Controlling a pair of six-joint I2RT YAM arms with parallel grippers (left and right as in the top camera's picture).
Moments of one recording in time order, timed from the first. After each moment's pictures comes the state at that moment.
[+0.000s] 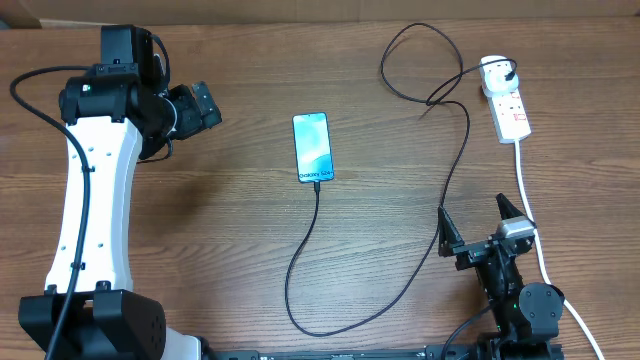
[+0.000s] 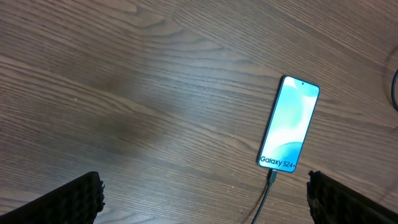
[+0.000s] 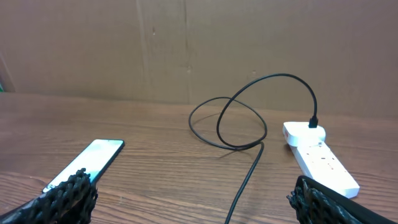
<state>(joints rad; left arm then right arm) 0.05 1.67 1.67 -1.17 0.12 -0.41 0.02 0.01 0.02 -0.02 -0.19 0.01</state>
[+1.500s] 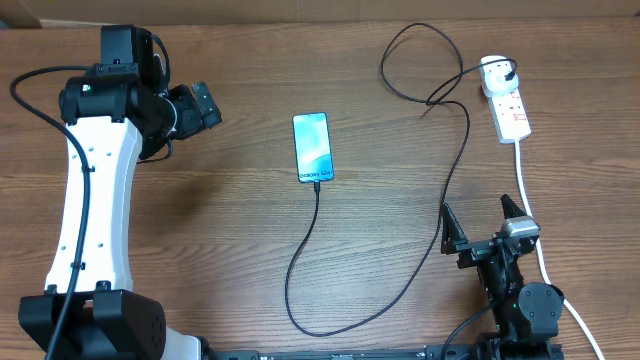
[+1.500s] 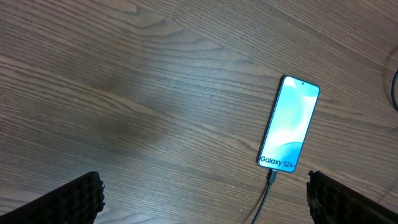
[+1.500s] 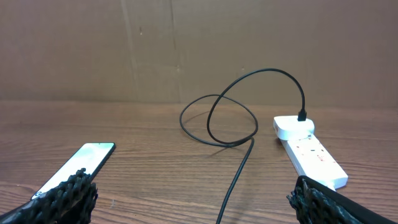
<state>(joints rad) 0.05 1.67 1.67 -1.17 0.12 -0.41 0.02 0.01 0.02 -0.03 -0.14 0.05</state>
